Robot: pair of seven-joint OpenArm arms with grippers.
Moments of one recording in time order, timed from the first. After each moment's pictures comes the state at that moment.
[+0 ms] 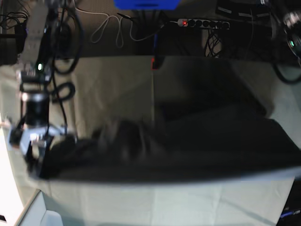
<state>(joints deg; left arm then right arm) 5.7 -18.4 -34.0 112.1 -45.5 0.7 18.6 -10.8 3.0 9.7 116.8 0.1 0.2 -8.1</state>
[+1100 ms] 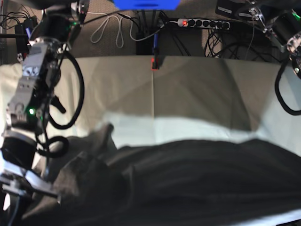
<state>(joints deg) -6.3 -17.4 -32.5 116.8 -38.9 0.7 18.1 7.6 0.8 9.4 115.0 -0.3 0.0 15.6</state>
